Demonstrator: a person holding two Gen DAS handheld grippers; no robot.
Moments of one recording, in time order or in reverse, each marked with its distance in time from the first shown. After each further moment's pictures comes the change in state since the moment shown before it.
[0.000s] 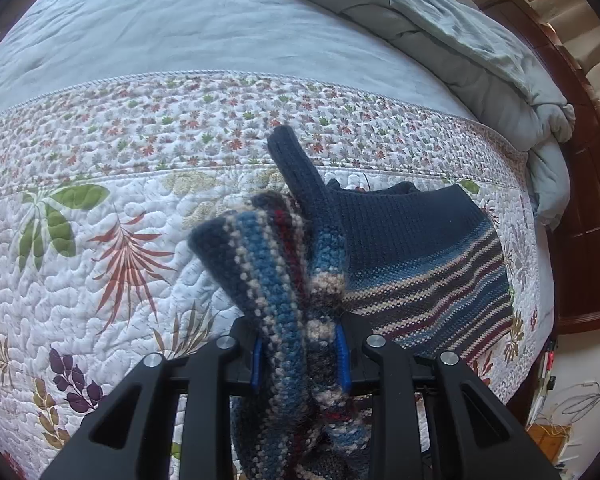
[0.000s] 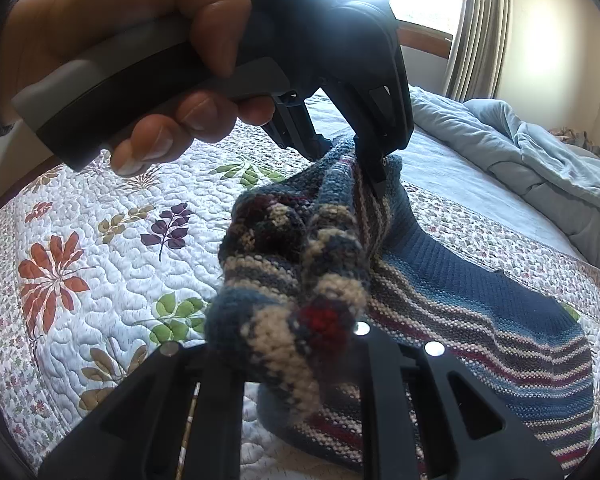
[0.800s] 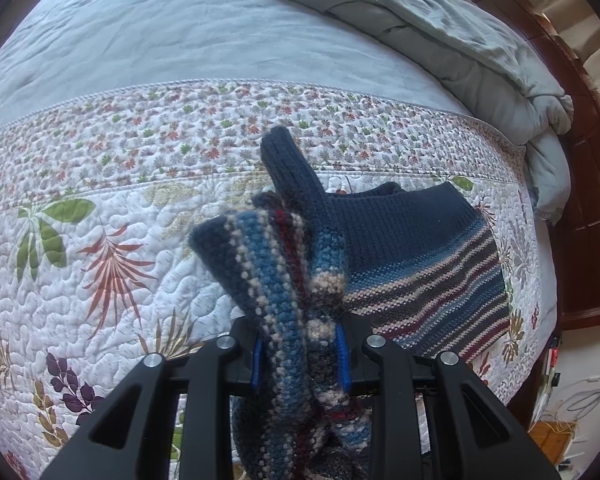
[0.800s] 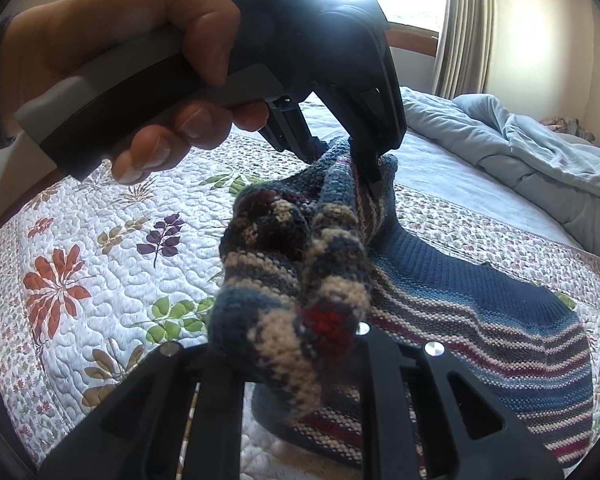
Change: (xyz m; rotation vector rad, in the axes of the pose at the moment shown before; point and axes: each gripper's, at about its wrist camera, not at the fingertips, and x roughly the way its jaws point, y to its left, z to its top) left arm 0.002 -0.027 0.008 0.035 0.004 0.016; right arm -0.016 -0.021 -0.005 0.055 -0.026 -0.001
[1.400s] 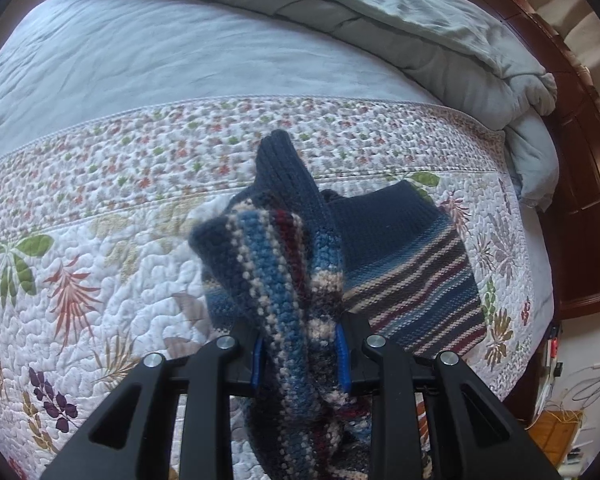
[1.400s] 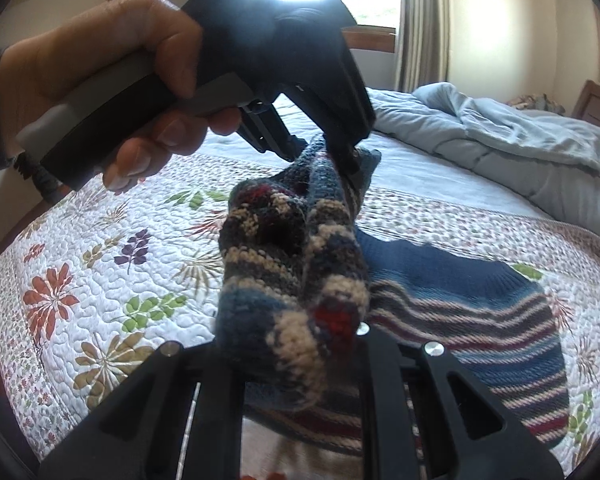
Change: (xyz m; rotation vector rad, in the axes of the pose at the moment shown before) left arm 0.008 -0.085 0.016 0.074 -0.004 -0.008; right arm -0.048 -0.071 -0.021 0.117 -0.036 -0.053
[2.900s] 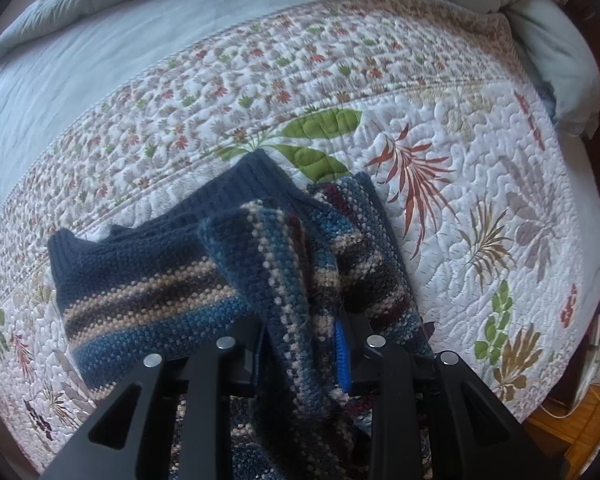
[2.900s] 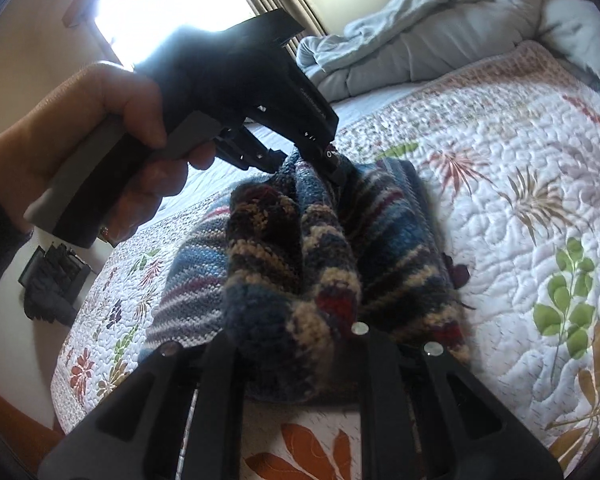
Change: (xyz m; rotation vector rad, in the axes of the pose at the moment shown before) left arm 0.176 -0.231 0.051 0.186 0.231 0.234; right arm -0.051 -0.221 -0.111 0.554 -0.022 0.075
